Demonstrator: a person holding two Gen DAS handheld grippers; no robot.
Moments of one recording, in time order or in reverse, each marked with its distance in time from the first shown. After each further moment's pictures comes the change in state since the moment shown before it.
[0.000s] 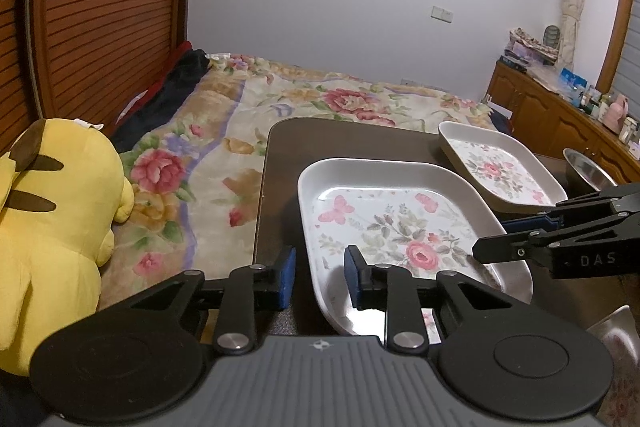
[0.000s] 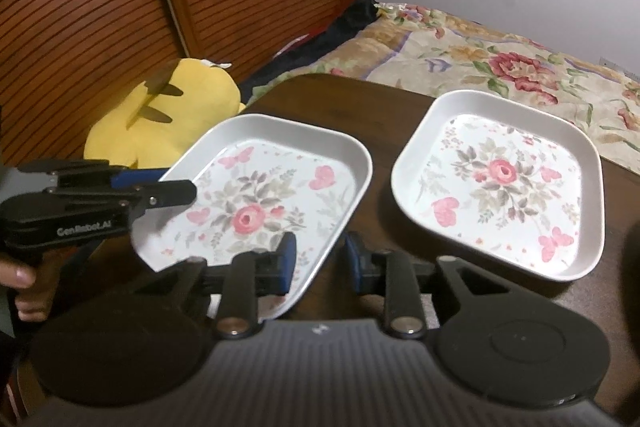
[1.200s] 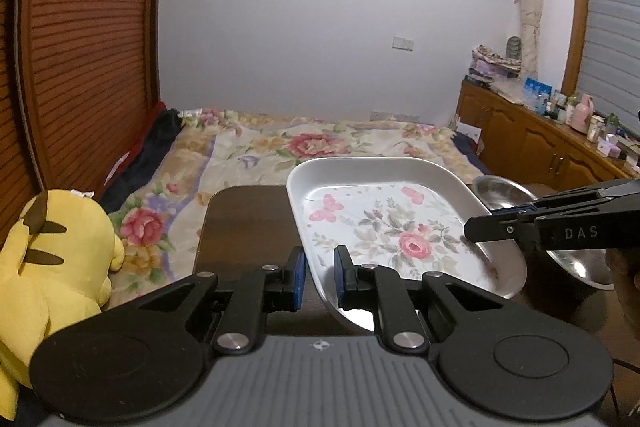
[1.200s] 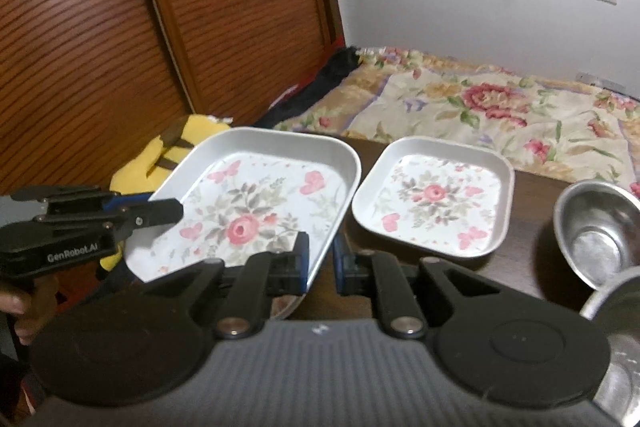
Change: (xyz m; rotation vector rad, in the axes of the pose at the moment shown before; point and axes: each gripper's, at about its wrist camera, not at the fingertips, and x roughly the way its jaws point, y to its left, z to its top) left arm -0.096 -0.083 0.015 0.100 -0.118 -0.031; right arm -0.106 -0.018 -0.013 0.054 -0.163 -0.006
